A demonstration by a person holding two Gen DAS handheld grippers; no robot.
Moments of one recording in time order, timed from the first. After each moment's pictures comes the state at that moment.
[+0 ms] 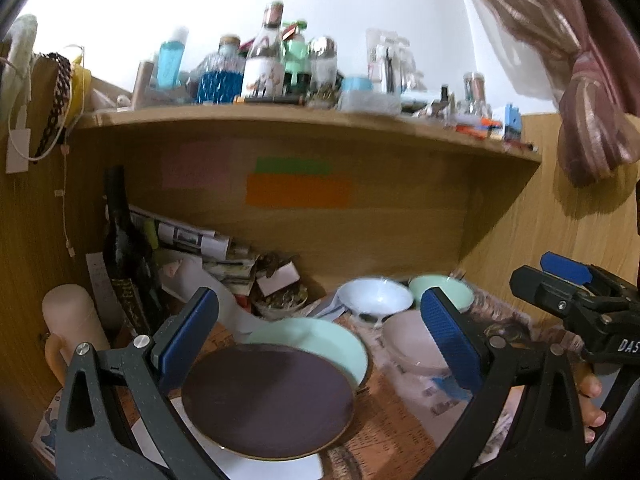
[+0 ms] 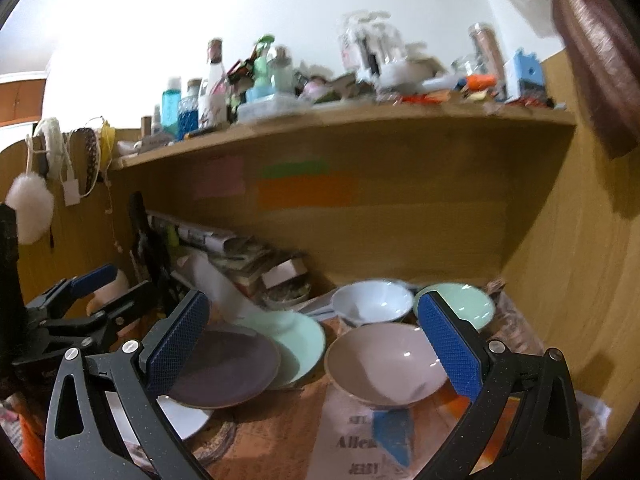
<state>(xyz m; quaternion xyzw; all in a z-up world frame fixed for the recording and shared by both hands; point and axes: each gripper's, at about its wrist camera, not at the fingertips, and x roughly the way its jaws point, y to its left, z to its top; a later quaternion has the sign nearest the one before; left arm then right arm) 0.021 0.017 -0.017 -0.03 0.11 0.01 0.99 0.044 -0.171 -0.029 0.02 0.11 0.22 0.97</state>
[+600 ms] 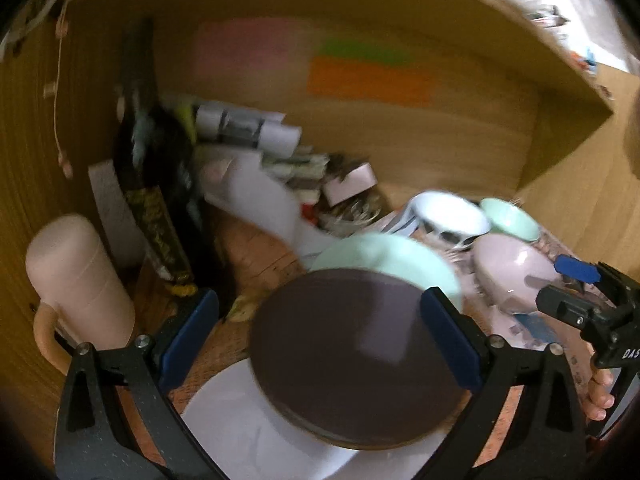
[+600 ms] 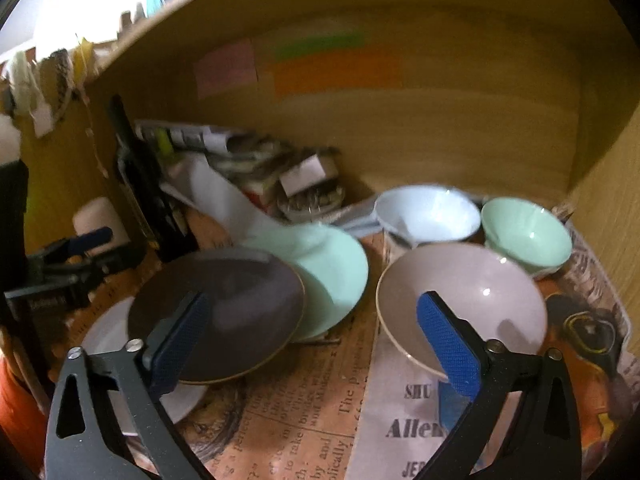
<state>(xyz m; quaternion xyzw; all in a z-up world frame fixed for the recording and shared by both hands) 0.088 0.117 -0.077 -0.05 0.29 0.04 0.96 0.122 -0.114 -0.096 0.00 0.27 0.26 0.93</state>
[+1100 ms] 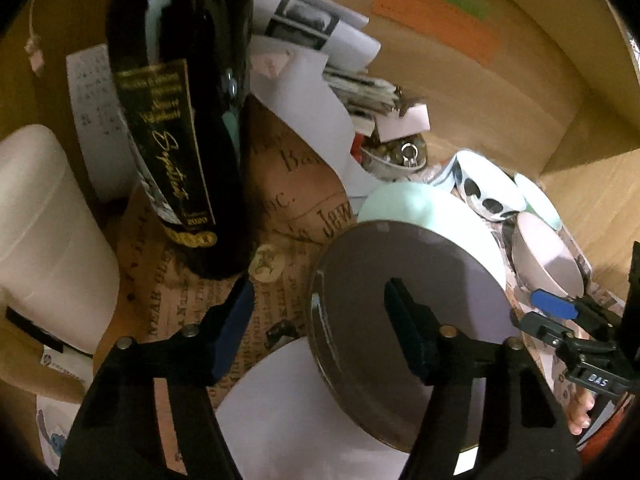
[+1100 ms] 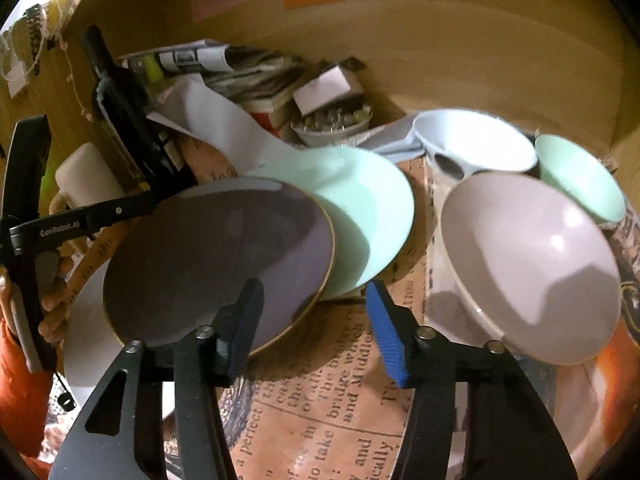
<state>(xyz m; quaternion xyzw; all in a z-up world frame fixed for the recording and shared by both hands) 0.127 0.174 -0.120 -0.13 0.40 0.01 0.91 0.152 -0.084 -0.131 -0.02 0.38 0.28 0.88</state>
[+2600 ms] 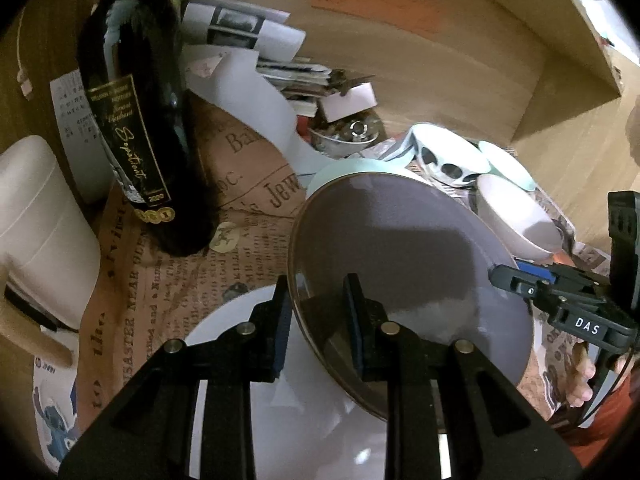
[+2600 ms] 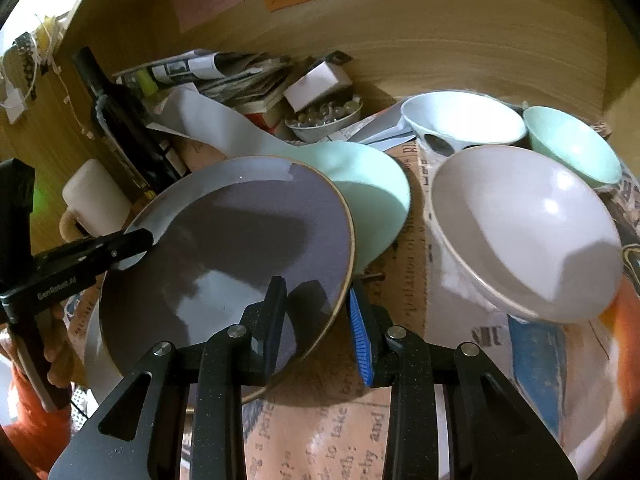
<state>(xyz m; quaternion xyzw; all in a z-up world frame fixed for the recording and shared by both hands) 0.102 0.131 -0.120 -0.08 0.39 -0.02 0.92 0.136 -0.096 -0.126 0.02 0.39 0.27 0.88</state>
